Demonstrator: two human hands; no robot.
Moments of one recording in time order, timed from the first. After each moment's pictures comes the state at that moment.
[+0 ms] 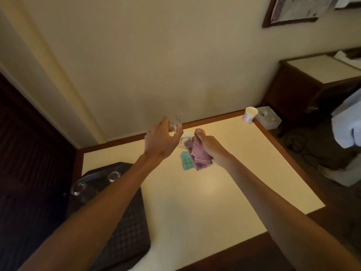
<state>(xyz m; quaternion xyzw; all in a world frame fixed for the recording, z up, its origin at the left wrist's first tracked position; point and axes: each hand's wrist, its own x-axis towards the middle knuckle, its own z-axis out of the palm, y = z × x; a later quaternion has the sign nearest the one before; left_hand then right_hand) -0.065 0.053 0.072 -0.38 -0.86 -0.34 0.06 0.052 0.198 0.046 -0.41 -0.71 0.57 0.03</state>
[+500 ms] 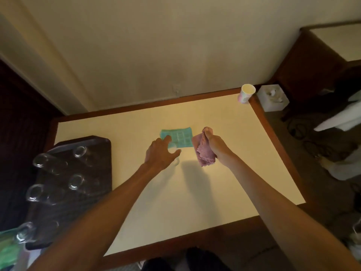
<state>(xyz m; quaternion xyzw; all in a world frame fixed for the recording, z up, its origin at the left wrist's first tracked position) 0.022 0.123 -0.065 -0.29 -0.93 -0.16 -0.17 0.129 0.315 -0.057 -0.45 -0.64 0.62 -0.03</state>
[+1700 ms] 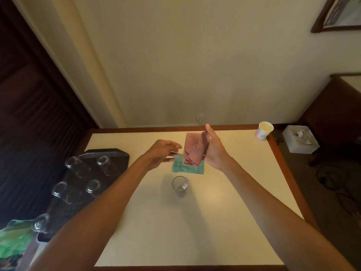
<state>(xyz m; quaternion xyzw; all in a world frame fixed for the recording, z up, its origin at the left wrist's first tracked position) -0.007 0.128 0.031 -0.07 -0.77 -0.52 -0.36 0.076 0.313 0.017 -0.24 -0.48 0.85 -0.02</state>
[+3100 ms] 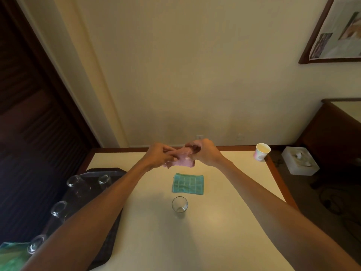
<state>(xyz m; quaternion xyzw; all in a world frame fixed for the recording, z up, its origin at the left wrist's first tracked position) -0.040 0.123 0.072 -0.25 -0.84 -0.41 -0.23 0.043 0.328 0.068 -0.05 -0.91 0.41 0.04</state>
